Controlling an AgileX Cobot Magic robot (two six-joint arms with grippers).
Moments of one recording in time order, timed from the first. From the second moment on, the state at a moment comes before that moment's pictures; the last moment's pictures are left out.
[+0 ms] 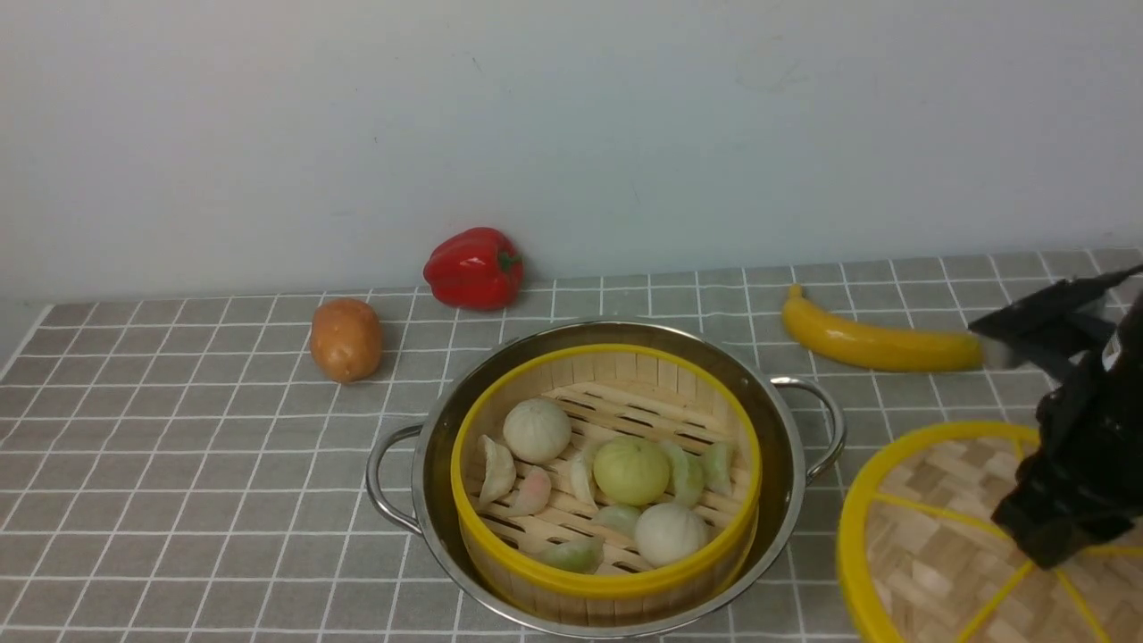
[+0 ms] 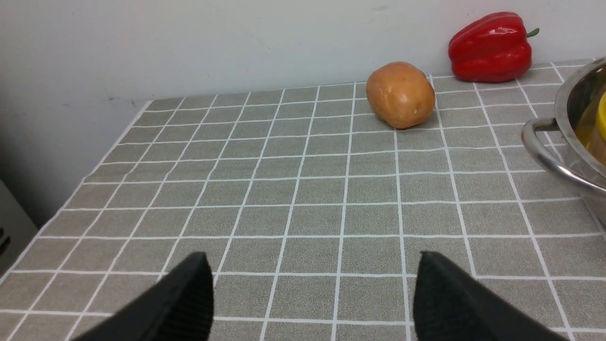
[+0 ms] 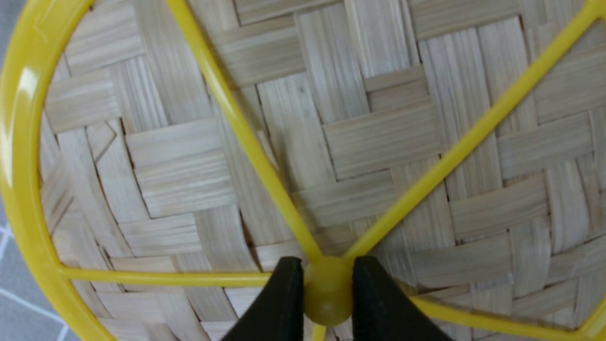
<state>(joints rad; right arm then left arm) 0.22 1.56 -1.06 0.07 1.22 -0.20 0.11 0.00 0.01 0.03 0.35 0.08</state>
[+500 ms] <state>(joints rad) 0.22 1.47 -1.19 -0.06 1.23 -0.17 0.11 0.00 0.01 0.03 0.35 0.08</state>
